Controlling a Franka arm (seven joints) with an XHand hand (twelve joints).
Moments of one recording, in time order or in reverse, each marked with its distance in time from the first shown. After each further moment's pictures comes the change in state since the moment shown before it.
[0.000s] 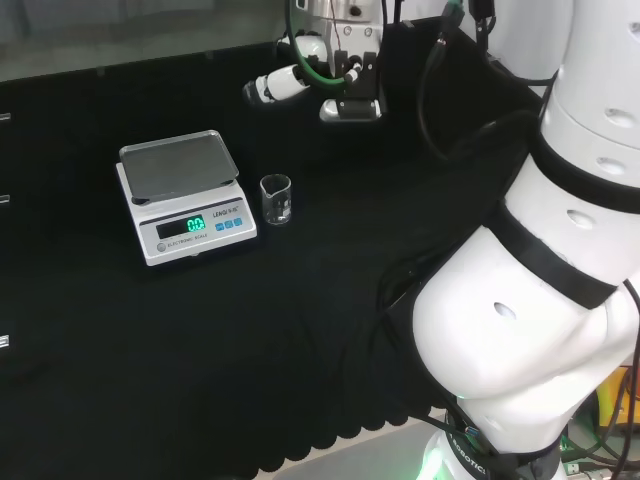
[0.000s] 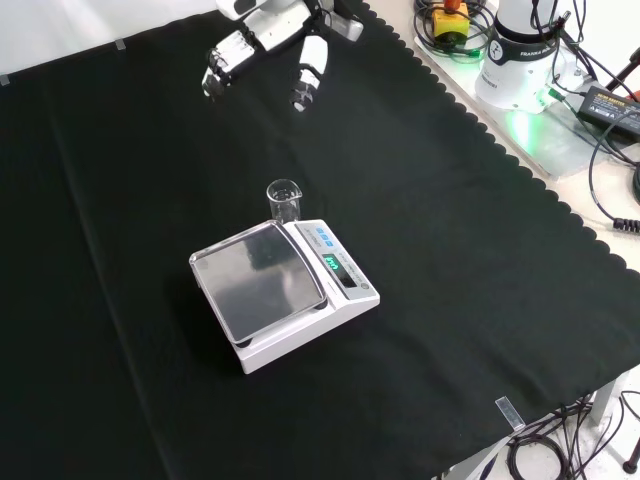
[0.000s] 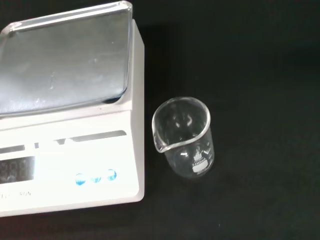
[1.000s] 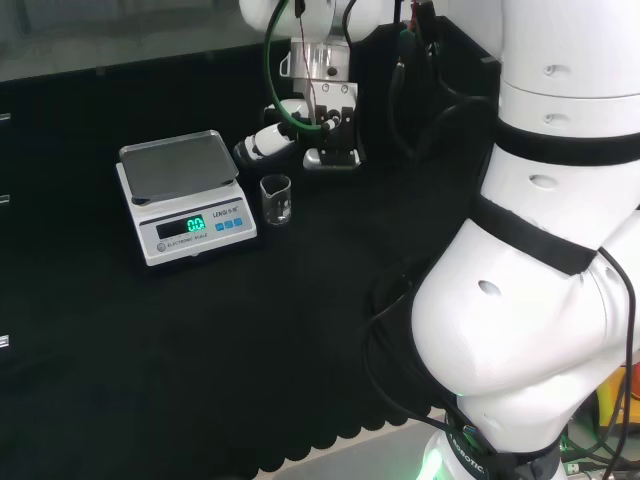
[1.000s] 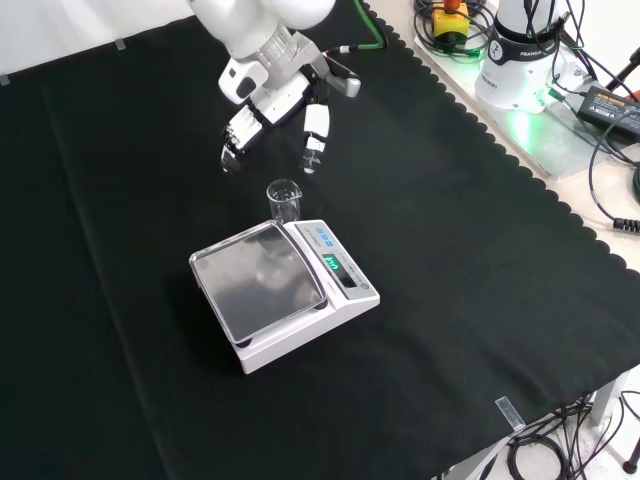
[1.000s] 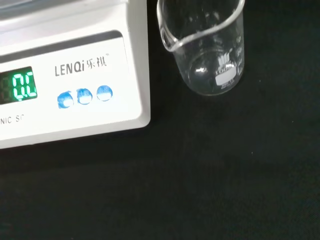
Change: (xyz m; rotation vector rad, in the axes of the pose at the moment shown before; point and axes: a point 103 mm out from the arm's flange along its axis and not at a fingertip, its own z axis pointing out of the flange) arm 0.003 0.035 0.089 0.169 0.036 0.000
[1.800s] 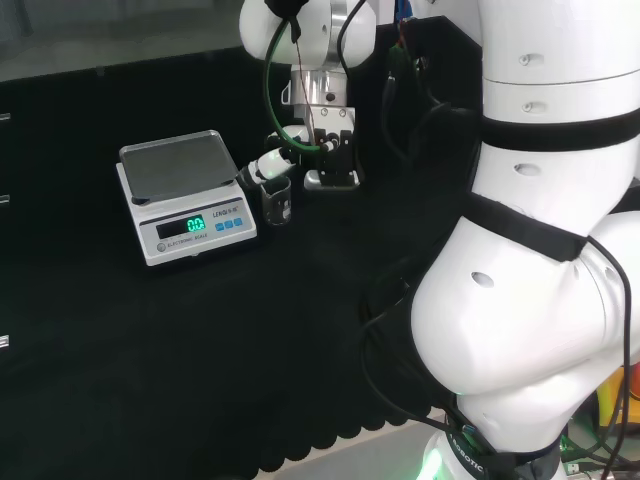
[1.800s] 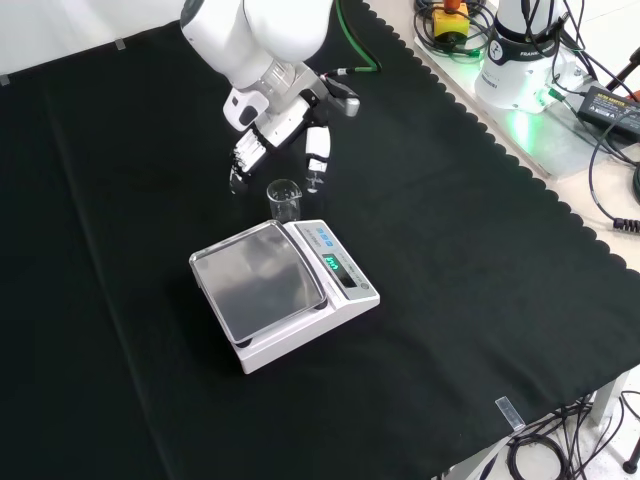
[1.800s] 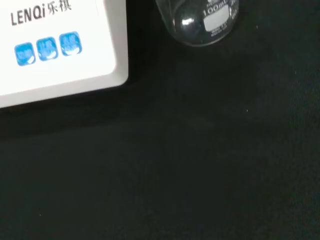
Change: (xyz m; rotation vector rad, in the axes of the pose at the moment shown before) arm -0.011 0.015 0.038 0.071 0.003 0.023
